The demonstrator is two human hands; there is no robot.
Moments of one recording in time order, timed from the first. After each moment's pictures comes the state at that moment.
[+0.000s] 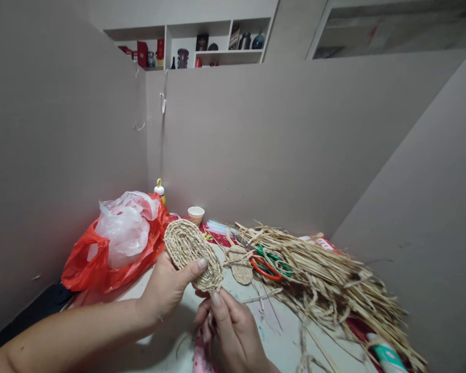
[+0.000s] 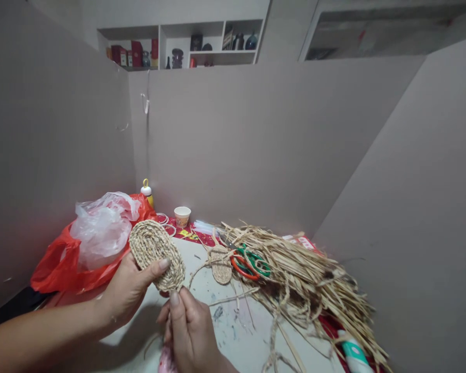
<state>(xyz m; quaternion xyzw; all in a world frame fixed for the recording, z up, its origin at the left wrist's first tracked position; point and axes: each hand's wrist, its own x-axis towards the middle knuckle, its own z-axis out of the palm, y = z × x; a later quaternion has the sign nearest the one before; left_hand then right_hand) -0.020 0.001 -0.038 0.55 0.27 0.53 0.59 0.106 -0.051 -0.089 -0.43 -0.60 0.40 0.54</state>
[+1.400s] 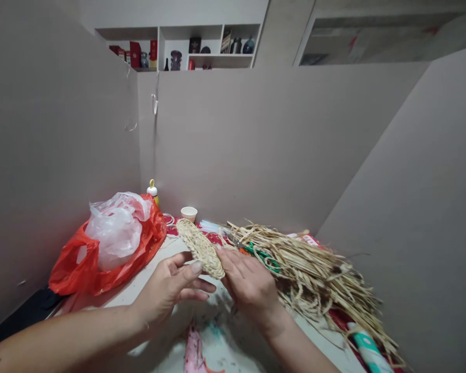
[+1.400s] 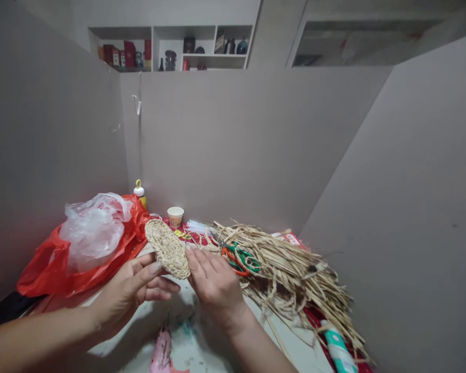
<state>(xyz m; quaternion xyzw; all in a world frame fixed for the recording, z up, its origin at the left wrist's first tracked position) -0.018 -0.008 -0.035 0.50 0.28 0.42 0.70 0.185 0.001 -0.069 -0.33 -0.80 -0.36 0.34</state>
